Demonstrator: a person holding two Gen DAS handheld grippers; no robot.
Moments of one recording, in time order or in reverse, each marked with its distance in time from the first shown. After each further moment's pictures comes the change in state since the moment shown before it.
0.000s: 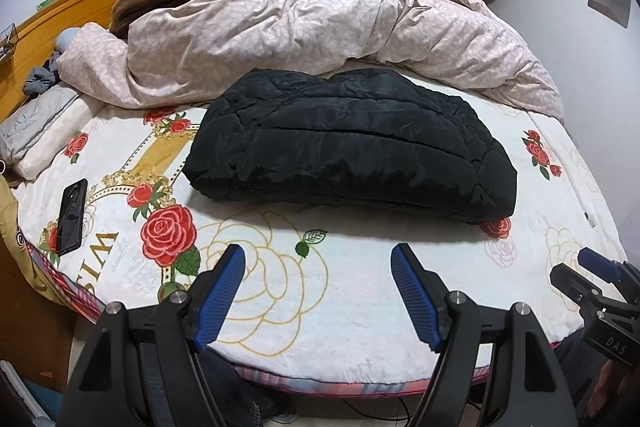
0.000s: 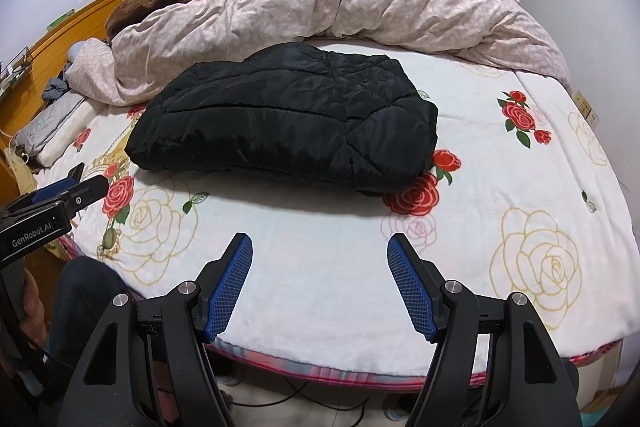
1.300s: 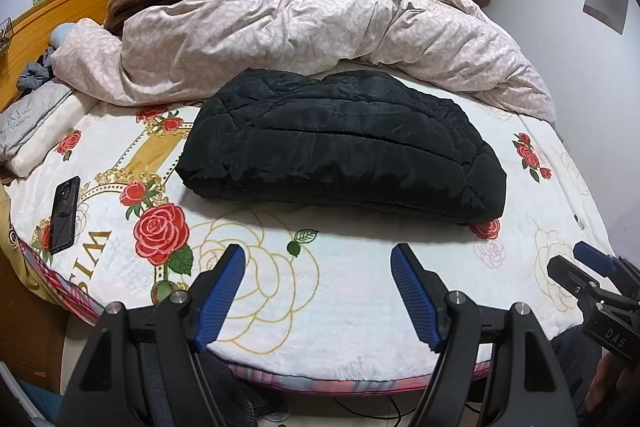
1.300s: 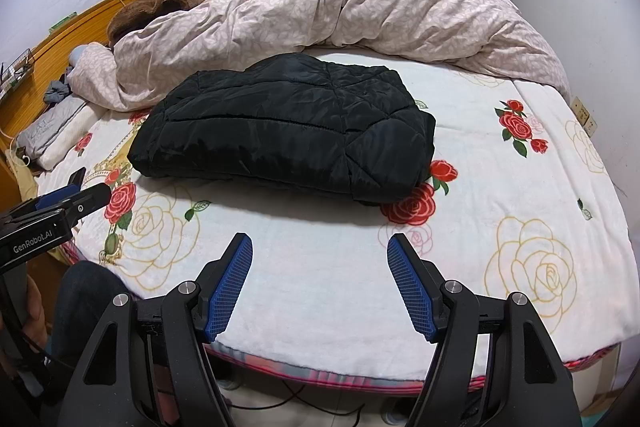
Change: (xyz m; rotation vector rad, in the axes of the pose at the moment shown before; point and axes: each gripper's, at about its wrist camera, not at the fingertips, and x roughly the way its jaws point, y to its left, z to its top) left arm -0.003 0.010 0.004 -0.002 0.010 -0.054; right arm -0.007 0.004 0.007 0.003 -0.026 -0.011
